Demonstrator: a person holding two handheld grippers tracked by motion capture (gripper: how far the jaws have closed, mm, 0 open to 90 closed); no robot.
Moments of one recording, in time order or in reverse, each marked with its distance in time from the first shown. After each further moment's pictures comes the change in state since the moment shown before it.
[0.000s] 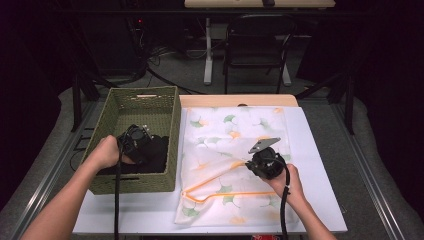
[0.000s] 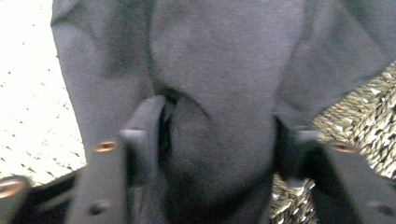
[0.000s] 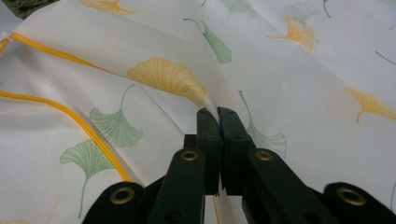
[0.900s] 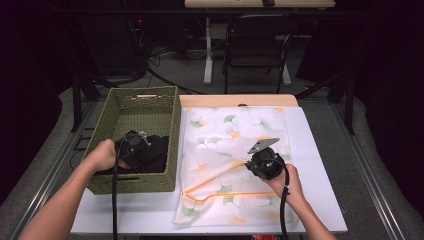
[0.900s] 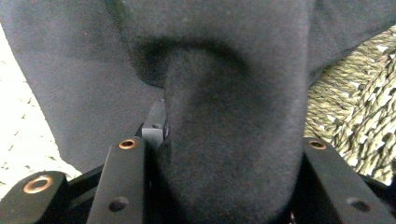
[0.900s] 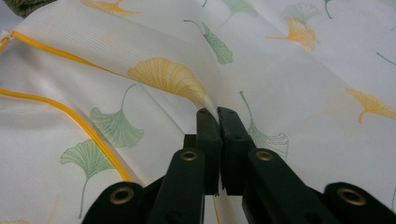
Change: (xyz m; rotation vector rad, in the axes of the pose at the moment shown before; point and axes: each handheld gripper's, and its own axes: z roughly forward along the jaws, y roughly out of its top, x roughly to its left) left arm 0.002 -0.013 0.013 0.030 -0.064 0.092; right arm 0.002 0.001 0.001 0.002 0.000 -0.008
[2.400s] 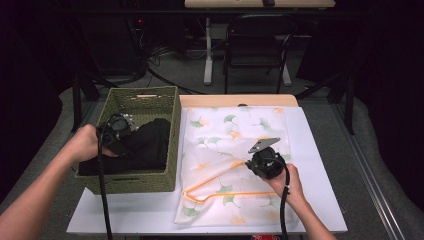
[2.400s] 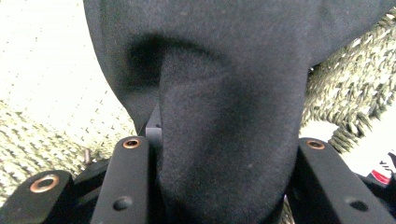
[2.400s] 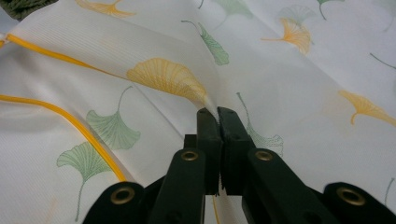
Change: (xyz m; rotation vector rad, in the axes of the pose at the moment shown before) left arm -0.016 -0.007 -0.092 -0.067 0.092 -0.031; right arm -0.001 0.000 -0.001 -0.007 -0.013 0.009
